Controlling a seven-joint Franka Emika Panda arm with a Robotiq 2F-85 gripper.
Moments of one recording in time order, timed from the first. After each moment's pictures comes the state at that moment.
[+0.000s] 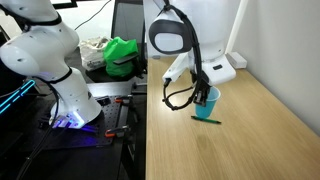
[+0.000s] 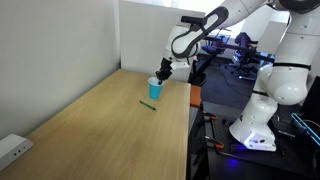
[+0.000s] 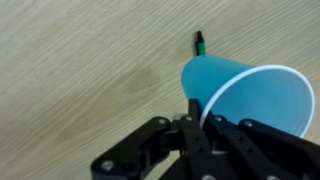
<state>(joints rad) -0.13 0.07 -0.15 -2.40 0.23 2.64 0.13</state>
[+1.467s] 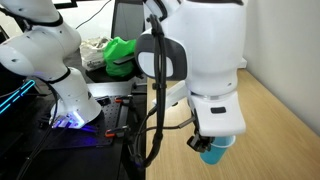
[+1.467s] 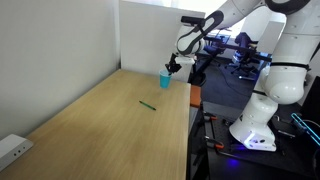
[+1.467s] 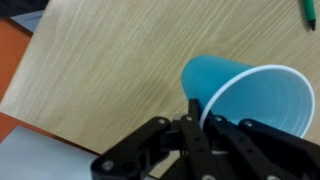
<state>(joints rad) -0.24 0.13 -0.31 -2.35 0.10 2.66 0.30</state>
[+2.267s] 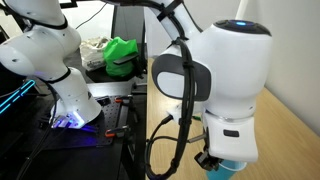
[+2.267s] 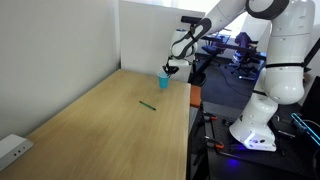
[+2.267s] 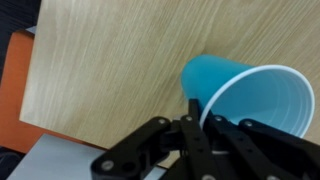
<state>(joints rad) -0.23 0.29 -0.35 -2.22 0.05 2.66 0.52</state>
